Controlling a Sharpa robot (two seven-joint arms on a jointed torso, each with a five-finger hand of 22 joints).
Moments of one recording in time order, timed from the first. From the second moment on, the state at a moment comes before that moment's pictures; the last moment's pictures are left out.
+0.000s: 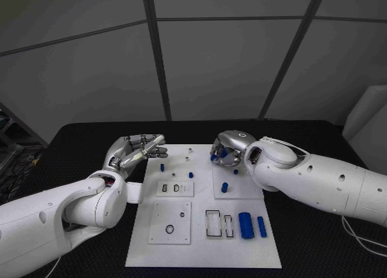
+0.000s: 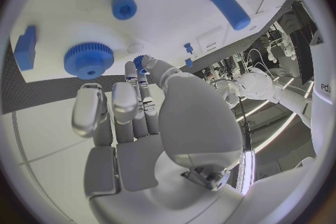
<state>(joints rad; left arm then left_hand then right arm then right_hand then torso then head) 1.07 -0.95 0.08 1.71 -0.07 -0.58 0.48 1.40 -0.06 0.17 0.14 0.06 0.94 0.22 0.11 0.07 1.01 0.17 0.11 0.07 1.09 0.11 0.22 0.19 0.19 0.92 0.22 0.45 0.22 1.22 -0.64 0.03 1.37 -1.63 -0.27 -0.21 1.36 -0.10 0.43 0.00 0.17 1.13 0.13 0.10 0.08 1.26 0.06 0.10 0.09 1.47 -0.01 1.15 0.96 0.08 1.35 0.09 1.39 1.22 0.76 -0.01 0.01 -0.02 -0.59</state>
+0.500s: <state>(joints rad) 1.07 -0.95 0.08 1.72 -0.06 -0.58 0.48 1.40 -0.06 0.16 0.14 0.06 0.94 0.22 0.11 0.07 1.01 0.17 0.11 0.07 1.08 0.11 0.20 0.19 0.19 0.92 0.22 0.45 0.22 1.28 -0.51 0.03 1.24 -1.62 -0.35 -0.25 1.35 -0.10 0.44 0.01 0.17 1.14 0.13 0.10 0.08 1.27 0.06 0.10 0.09 1.47 -0.01 1.18 0.99 0.08 1.35 0.09 1.41 1.24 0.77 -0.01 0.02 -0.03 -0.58</state>
